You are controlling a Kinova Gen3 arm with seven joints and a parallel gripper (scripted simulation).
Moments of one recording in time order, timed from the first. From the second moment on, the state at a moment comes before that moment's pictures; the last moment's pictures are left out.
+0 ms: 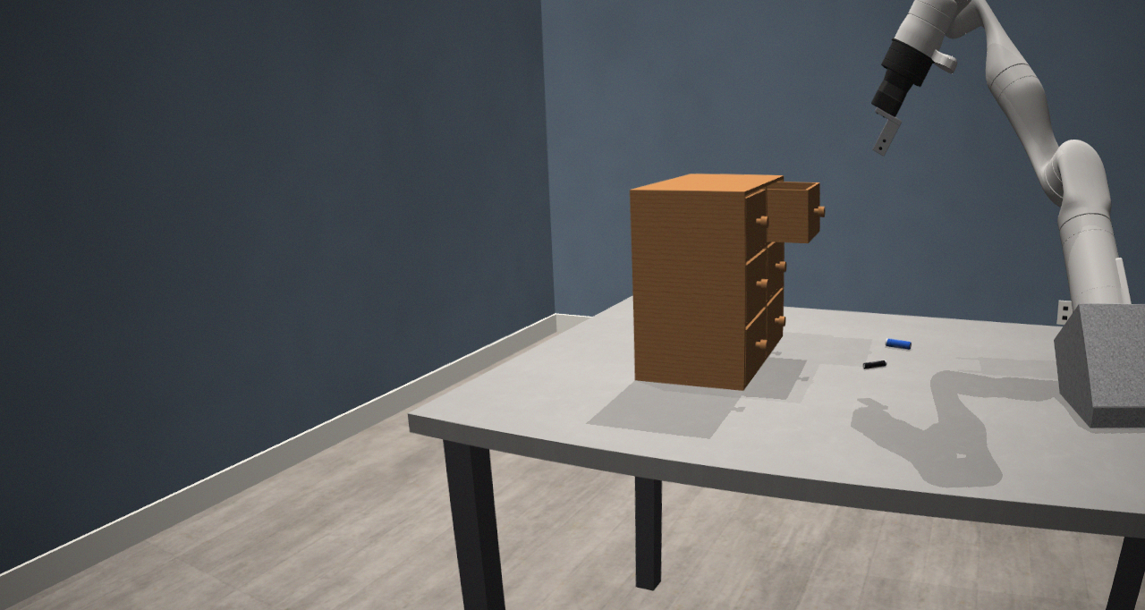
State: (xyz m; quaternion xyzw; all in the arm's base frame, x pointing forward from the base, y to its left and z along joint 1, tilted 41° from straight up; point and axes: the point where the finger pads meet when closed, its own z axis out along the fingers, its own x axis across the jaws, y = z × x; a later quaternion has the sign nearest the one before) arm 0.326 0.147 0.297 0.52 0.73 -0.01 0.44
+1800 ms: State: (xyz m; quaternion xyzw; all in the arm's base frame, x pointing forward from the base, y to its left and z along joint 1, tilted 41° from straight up) arm 0.323 0.159 0.310 0.63 0.70 -0.18 0.29
